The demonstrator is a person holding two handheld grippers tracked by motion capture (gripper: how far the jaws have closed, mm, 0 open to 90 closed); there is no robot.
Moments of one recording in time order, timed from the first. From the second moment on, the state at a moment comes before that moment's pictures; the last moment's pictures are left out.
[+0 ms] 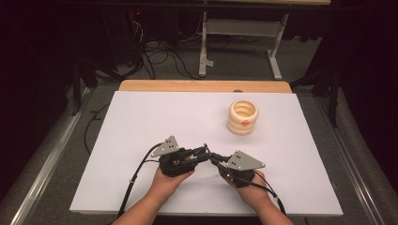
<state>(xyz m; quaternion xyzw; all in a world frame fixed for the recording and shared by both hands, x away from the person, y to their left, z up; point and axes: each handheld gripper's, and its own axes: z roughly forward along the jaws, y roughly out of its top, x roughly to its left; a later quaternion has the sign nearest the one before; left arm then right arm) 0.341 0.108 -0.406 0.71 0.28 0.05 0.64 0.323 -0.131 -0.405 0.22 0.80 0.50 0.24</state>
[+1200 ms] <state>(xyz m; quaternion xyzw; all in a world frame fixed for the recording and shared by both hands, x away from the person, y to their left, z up) 0.351 0.122 -0.412 0.74 0.32 0.14 0.58 0.336 -0.167 -0.396 0.25 0.78 0.51 0.27</state>
